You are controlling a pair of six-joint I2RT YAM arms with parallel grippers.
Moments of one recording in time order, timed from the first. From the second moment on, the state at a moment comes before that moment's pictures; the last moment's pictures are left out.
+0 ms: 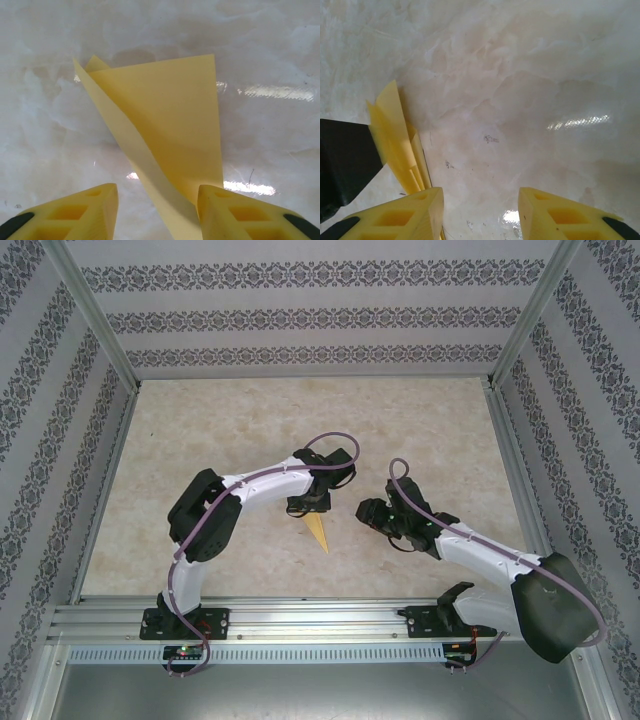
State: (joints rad) left arm -0.85 2.03 1.53 -1.01 -0.23 -0.94; right arm 0.56 1.17 0.46 -0.12 -0.15 0.89
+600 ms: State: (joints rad) left arm -0.85 1.84 1.30 -0.93 -0.24 -0.95; right arm 0.66 1.35 0.57 -0.03 -0.22 0.87
